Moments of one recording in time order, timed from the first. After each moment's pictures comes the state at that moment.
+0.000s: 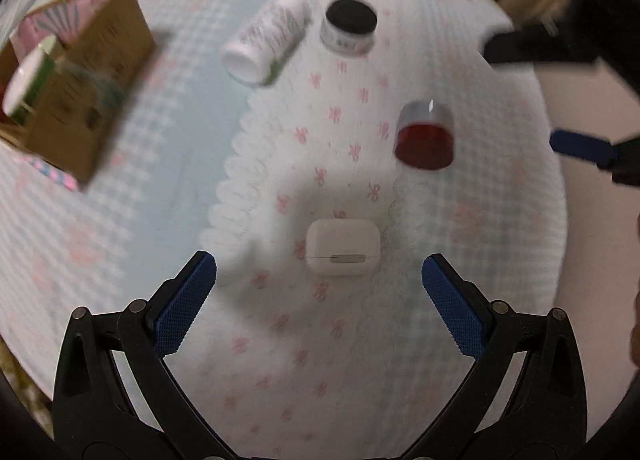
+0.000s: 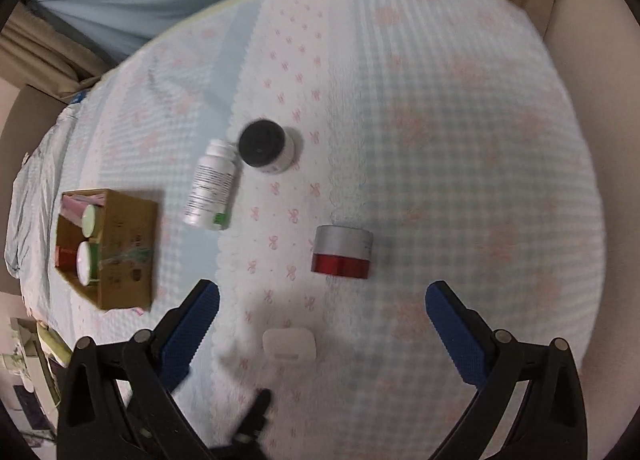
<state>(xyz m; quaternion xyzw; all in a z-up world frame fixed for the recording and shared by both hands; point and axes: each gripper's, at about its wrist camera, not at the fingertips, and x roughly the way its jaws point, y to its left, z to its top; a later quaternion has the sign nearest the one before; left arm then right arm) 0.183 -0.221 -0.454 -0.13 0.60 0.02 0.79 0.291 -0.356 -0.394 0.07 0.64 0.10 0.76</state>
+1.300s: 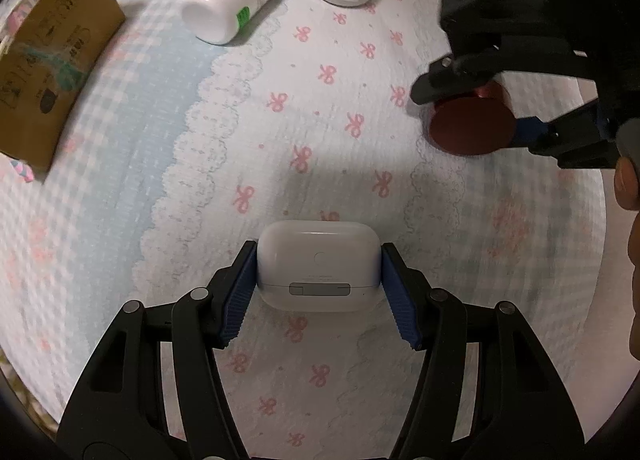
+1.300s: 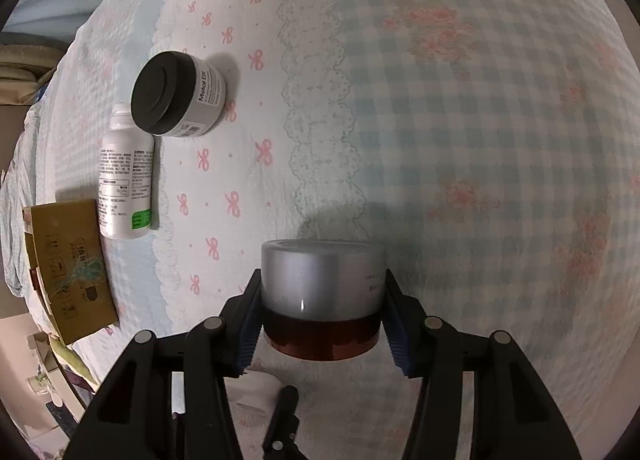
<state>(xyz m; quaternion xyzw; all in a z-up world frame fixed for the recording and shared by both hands) 0.206 -0.249 -0.511 -0.12 0.62 0.05 0.78 0.337 -0.367 -0.503 0.10 0.73 0.08 0.67</state>
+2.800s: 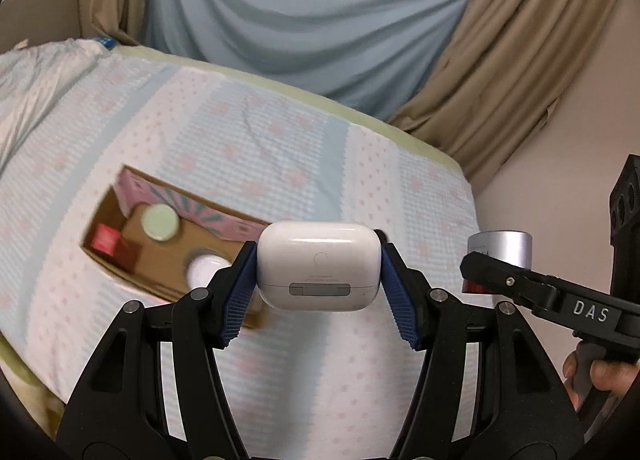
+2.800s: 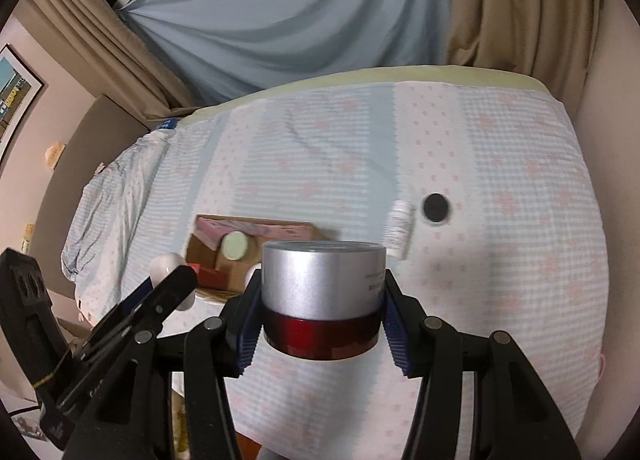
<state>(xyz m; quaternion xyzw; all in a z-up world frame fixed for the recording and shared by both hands) 0.159 0.018 -0.166 -0.17 0.43 -0.02 0.89 0.215 -0.179 -0.181 0.10 0.54 0.16 0.82</state>
